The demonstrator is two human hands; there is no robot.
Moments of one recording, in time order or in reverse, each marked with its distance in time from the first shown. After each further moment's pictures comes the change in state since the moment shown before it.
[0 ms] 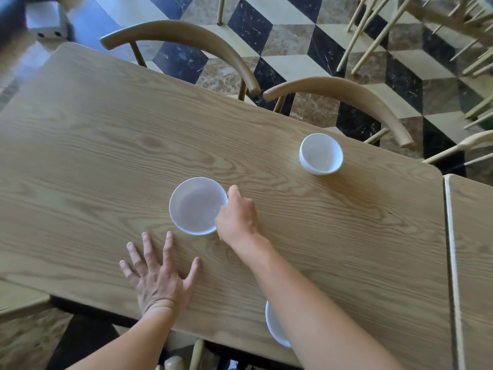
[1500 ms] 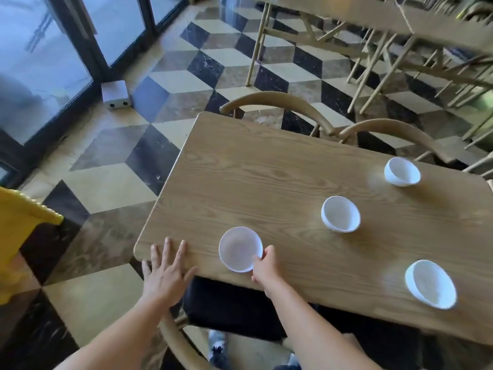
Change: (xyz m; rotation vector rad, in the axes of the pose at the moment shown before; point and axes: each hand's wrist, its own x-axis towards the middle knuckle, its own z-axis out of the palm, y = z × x) left_hand 0.174 -0.381 -0.126 0.112 -0.328 0.270; right_hand -0.105 -0.182 0.283 0.455 0.040 0.440
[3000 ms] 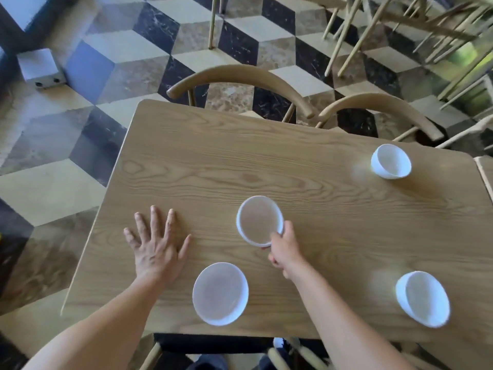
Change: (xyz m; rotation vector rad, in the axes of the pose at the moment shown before) left_hand 0.146 0.105 -0.028 0.069 0.211 0.098; right_hand 0.121 -0.053 -0.097 0.215 0.138 0.019
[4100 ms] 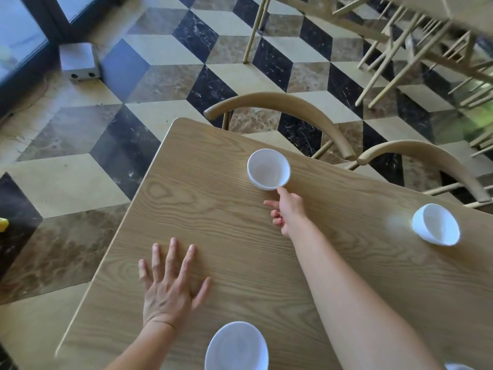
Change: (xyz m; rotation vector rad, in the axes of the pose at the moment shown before) left_hand 0.001 0.002 -0.012 -0.146 0.089 0.027; right_hand 0.111 -0.161 0.072 0.215 -0.091 0.096
